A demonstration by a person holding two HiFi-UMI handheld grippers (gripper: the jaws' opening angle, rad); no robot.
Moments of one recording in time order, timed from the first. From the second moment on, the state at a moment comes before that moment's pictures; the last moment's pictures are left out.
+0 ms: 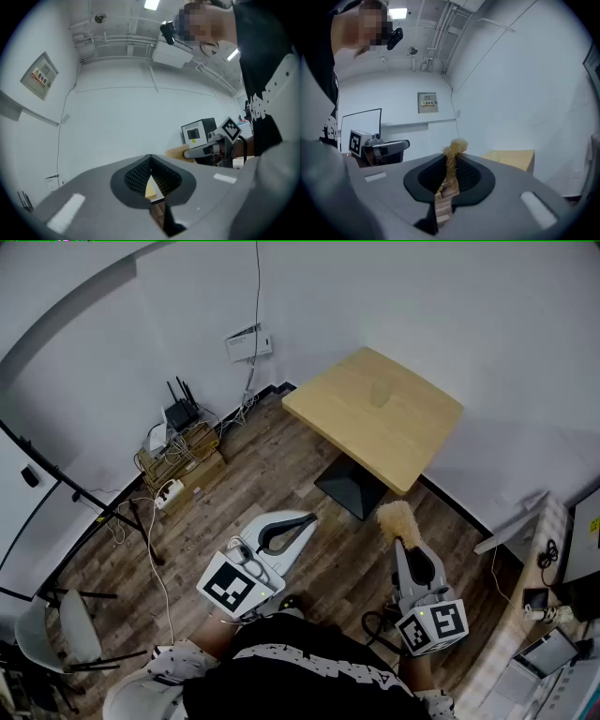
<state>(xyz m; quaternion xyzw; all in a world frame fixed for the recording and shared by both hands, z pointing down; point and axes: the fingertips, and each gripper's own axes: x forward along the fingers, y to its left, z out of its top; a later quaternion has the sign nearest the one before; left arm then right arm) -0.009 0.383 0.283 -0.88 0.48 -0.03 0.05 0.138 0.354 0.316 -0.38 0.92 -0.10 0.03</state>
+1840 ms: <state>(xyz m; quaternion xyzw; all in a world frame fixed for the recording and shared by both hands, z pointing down) 0.115 0.389 0.299 -0.92 0.39 -0.04 0.05 0.249 0.398 0.334 -0.45 0.88 -0.13 0.06</state>
